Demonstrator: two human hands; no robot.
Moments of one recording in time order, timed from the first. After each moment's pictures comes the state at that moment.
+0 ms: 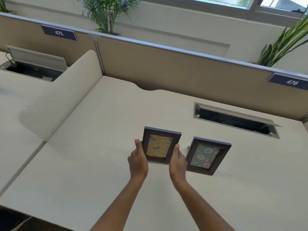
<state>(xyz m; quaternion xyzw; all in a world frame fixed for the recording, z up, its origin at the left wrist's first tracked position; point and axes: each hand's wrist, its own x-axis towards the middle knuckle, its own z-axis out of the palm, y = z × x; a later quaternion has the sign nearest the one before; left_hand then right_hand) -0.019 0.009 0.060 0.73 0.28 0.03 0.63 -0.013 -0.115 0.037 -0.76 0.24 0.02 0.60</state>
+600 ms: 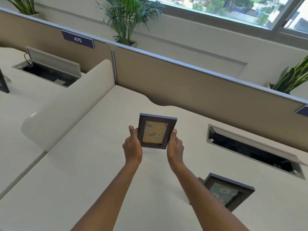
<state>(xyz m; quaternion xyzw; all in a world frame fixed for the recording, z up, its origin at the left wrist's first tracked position) 0.114 0.070 0.073 0.67 0.31 0.11 0.66 0.144 -0.057 0.063 -0.79 0.13 0.03 0.60</state>
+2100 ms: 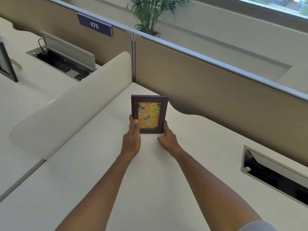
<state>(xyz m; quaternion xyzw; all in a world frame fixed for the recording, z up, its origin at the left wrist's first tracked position) 0.230 0.180 0.003 0.76 0.27 0.07 0.58 0.305 0.042 -0.007 -0.87 -0.06 0.24 0.43</state>
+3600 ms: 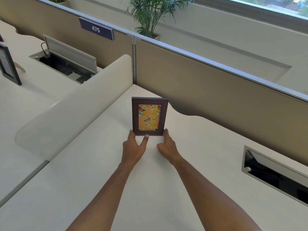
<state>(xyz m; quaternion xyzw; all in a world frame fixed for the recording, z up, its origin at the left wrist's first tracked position) 0.217 0.177 -0.027 0.83 0.31 0.04 0.47 0.279 0.041 -0.003 -0.87 -0.02 0.26 0.42</state>
